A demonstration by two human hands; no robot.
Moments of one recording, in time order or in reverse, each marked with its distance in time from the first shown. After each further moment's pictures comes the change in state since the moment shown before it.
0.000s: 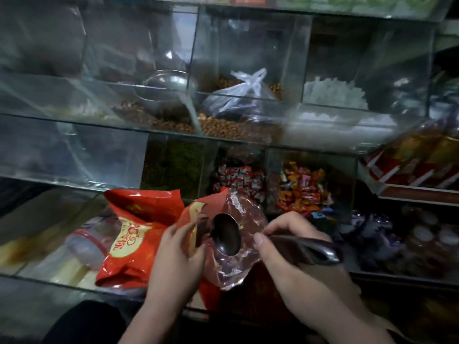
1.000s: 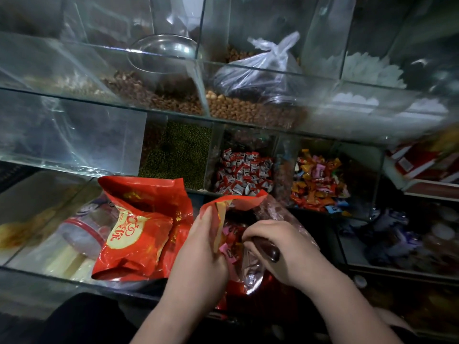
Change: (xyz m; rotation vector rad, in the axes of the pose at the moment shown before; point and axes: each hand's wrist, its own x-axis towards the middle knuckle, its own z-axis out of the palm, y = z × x) left_hand 0.006 0.018 0.009 -0.105 -0.190 0.056; right_hand 0.076 0.078 0.035 -0.487 -0.360 -0.152
